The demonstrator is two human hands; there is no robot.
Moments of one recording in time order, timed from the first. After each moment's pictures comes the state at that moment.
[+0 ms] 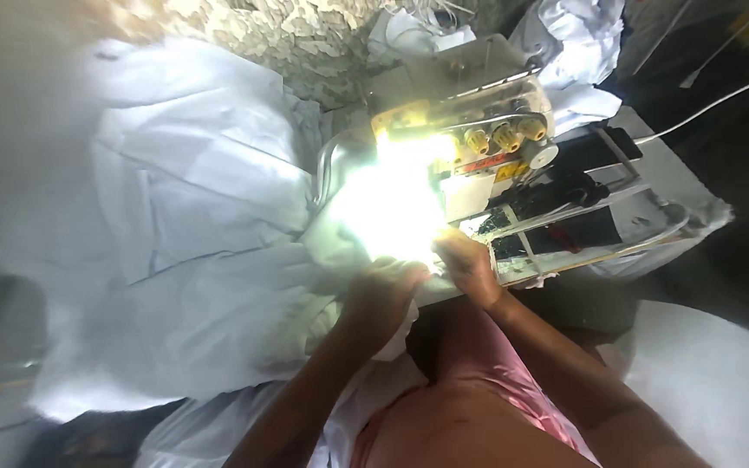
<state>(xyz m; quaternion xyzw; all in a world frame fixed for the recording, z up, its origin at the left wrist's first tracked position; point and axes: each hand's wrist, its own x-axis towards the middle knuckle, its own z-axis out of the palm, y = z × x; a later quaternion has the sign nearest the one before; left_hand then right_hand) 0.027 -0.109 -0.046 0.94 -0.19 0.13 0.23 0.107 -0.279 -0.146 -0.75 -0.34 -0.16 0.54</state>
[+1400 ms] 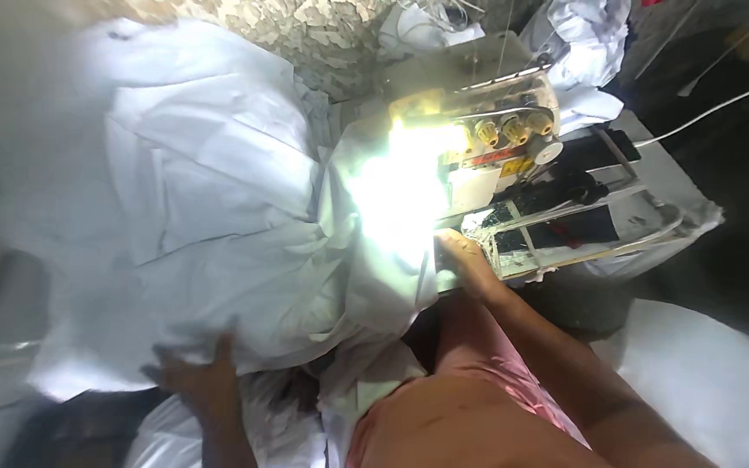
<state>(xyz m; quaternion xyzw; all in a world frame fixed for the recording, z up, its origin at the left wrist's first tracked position) -0.135 0.060 -0.110 0.78 0.48 0.25 0.31 0.088 -0.281 -0.143 -0.63 -0.10 0.24 0.73</state>
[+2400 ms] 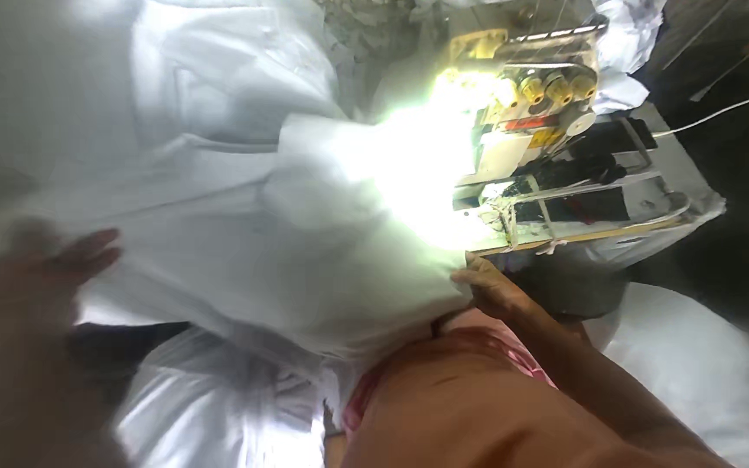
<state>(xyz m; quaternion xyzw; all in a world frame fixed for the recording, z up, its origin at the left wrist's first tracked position) -0.158 0.181 0.004 0.78 0.28 0.17 0.53 0.013 -0.298 -0.150 -0.48 0.00 0.42 0.77</state>
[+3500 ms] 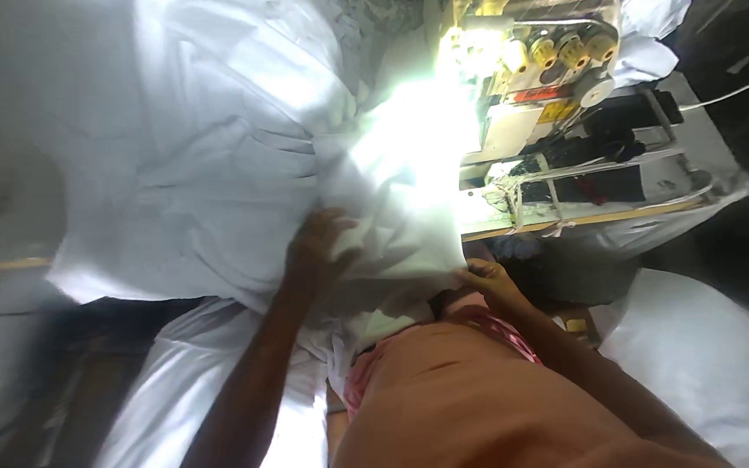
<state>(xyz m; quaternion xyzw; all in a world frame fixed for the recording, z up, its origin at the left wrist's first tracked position) -0.078 0.002 -0.094 0.95 -0.07 0.15 0.27 -0.015 -0.319 -0.181 -0.63 -0.05 0.32 0.71</state>
